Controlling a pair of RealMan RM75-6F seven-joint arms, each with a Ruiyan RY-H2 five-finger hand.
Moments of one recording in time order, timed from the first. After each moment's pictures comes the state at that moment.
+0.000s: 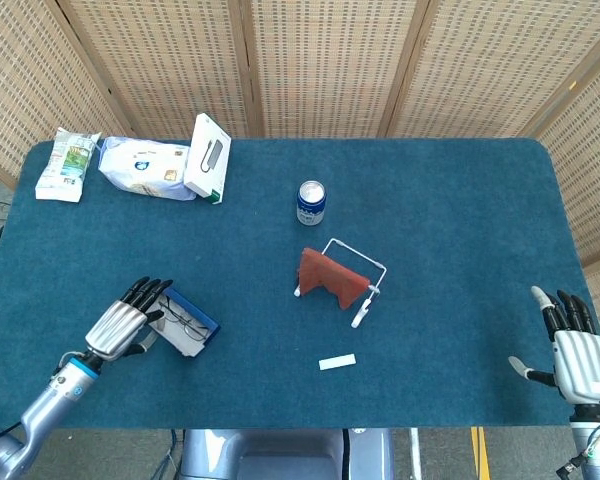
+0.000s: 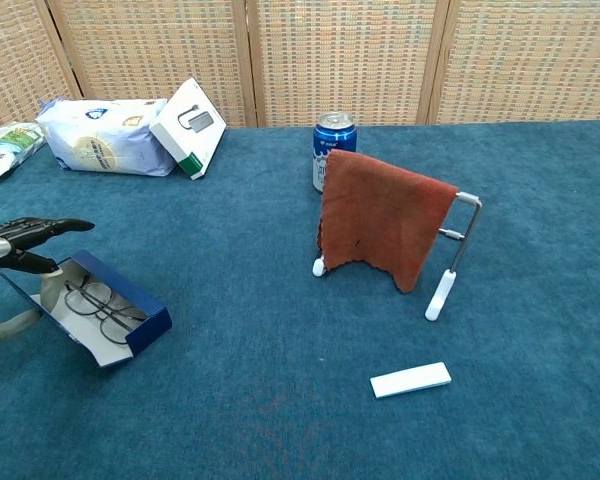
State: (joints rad) left arm -0.43 -1.56 0.15 -0.97 1.70 1.31 -0.26; right arm 0.07 -1.13 0.08 -1.65 -1.45 1.46 0.00
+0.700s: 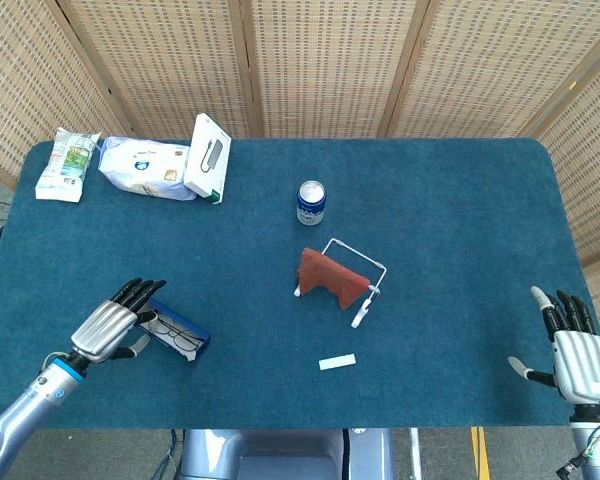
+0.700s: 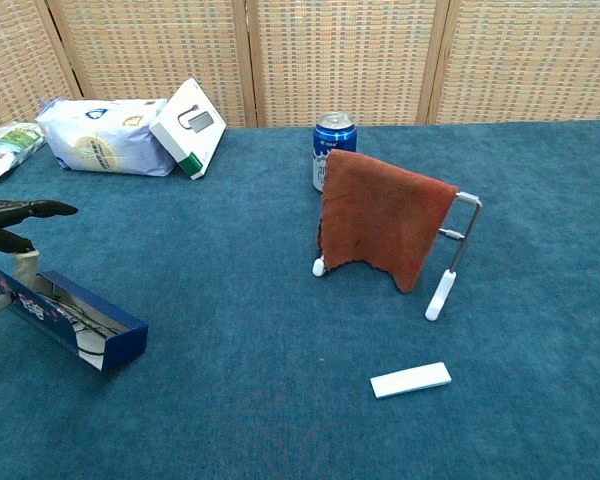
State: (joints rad) left arm -0.48 -1.32 0.14 -1.33 1.66 1.19 -0.21; right arm 0.07 -1.13 0.08 -1.65 -1.45 1.46 0.00
